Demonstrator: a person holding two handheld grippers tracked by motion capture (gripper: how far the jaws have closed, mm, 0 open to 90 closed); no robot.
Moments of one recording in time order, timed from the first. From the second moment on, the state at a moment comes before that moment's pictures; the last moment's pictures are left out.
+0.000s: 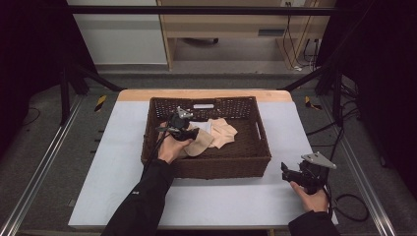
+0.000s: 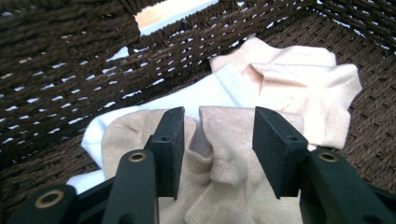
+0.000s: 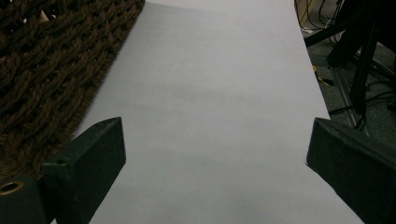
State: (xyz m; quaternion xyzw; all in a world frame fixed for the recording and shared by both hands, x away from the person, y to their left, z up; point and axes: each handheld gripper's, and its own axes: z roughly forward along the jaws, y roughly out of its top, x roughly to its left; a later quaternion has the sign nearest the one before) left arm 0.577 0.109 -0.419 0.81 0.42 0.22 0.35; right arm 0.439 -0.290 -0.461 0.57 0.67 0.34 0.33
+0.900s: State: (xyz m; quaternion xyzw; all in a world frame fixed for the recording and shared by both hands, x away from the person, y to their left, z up) left arm 0.574 0.102 -0.420 0.85 0.39 0.18 0.31; right arm 0.439 -0.289 -0.462 0.57 0.68 0.33 0.33
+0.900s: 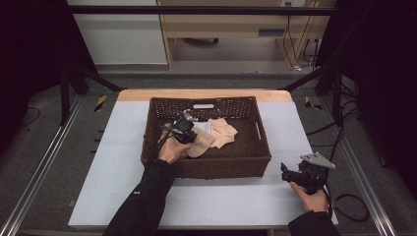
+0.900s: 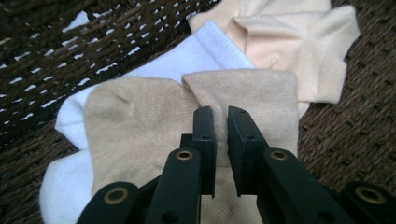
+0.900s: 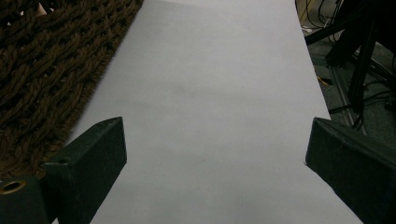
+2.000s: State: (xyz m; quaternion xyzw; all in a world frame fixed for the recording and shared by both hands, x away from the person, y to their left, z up) left arm 0.592 0.093 -0.421 0.85 0.38 0.16 0.32; right arm 0.439 -0.289 -0.462 0.57 0.68 0.33 0.33
